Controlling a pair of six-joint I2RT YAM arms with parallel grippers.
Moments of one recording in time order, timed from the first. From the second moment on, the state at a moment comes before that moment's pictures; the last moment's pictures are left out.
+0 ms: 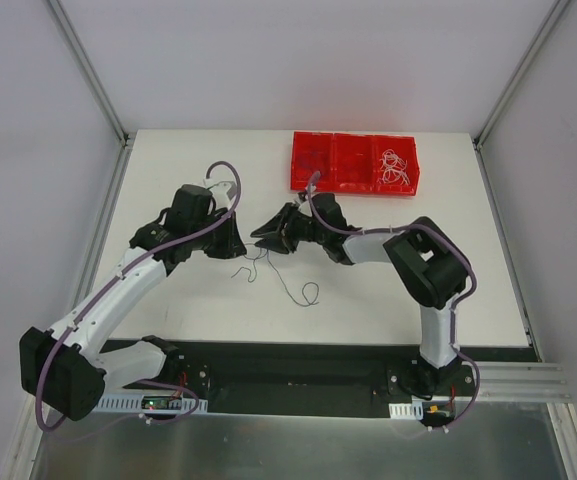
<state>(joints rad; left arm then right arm) -0.44 1.13 0.95 -0.63 0.29 -0.38 0.69 1.97 1.02 0.58 -0.61 1.46</state>
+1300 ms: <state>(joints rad) -0.34 1.00 0.92 -0.44 0.33 -0.43 0.39 2.24 2.22 0.22 -0.89 1.06</state>
